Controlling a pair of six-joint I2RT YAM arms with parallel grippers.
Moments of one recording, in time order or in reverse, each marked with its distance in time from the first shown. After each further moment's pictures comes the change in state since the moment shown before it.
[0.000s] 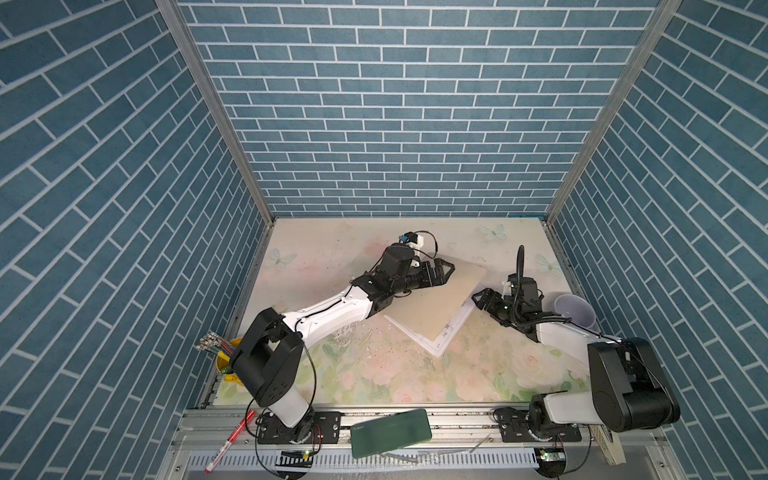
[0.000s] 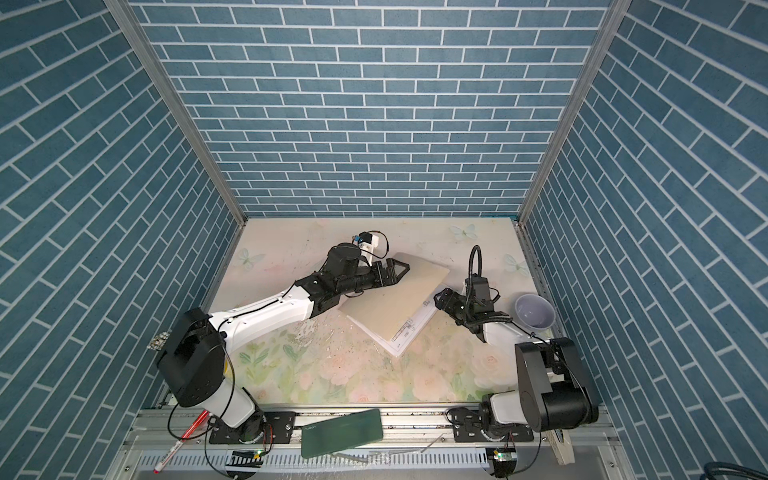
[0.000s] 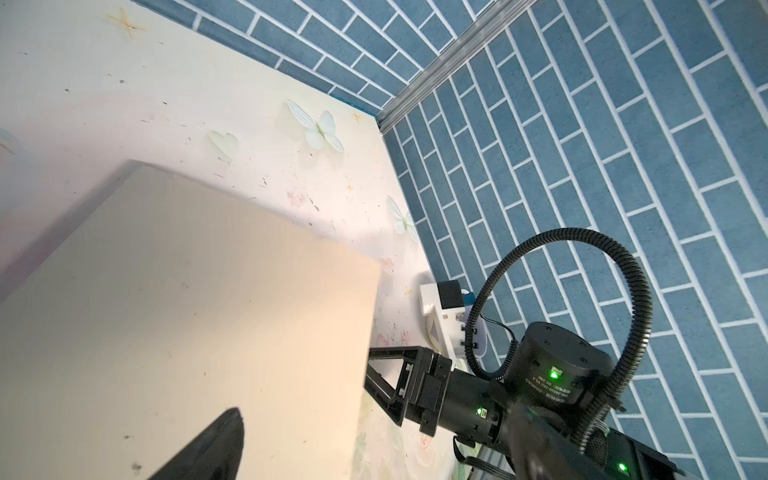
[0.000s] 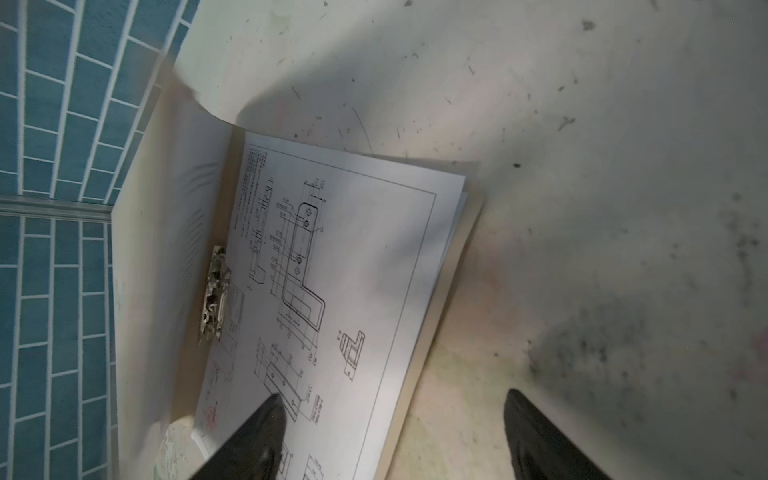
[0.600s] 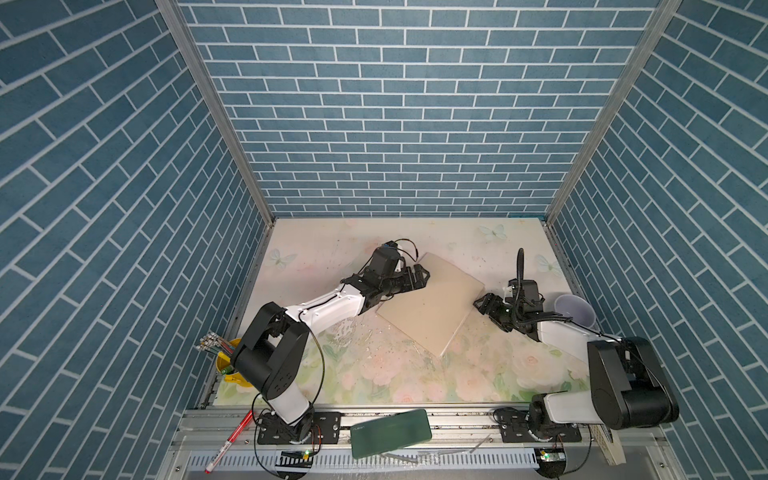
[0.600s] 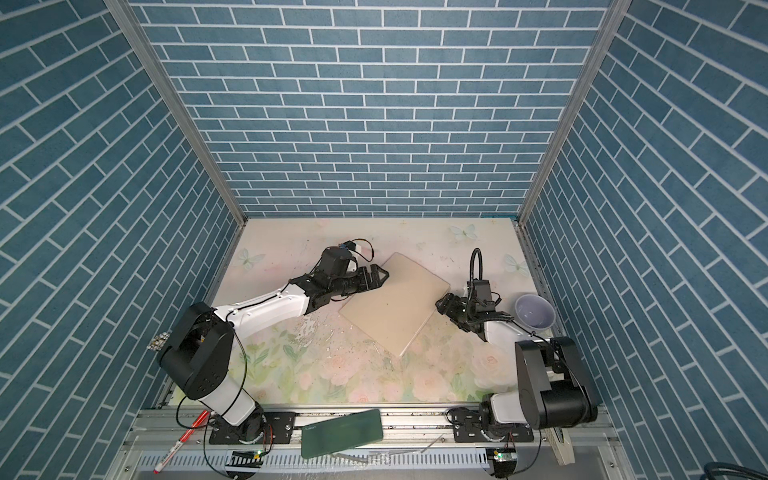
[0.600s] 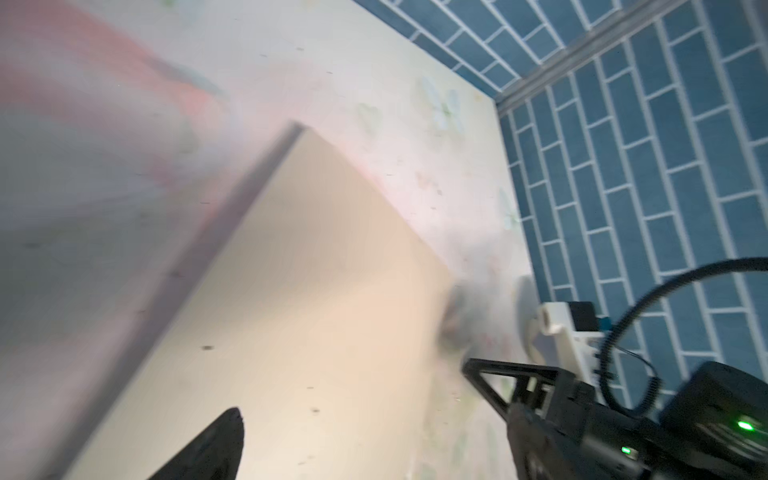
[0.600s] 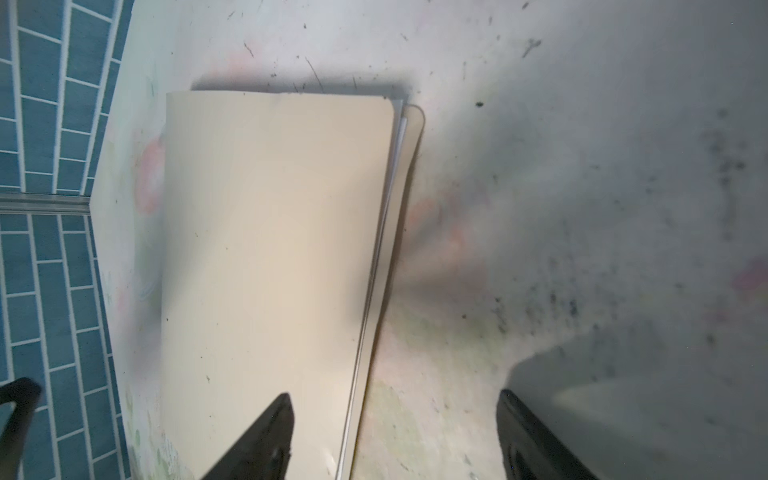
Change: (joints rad) left arm 0.165 0.006 -0.123 -0.137 -0.047 0.076; right arm -0.026 0.044 0.000 -0.013 -0.065 0.037
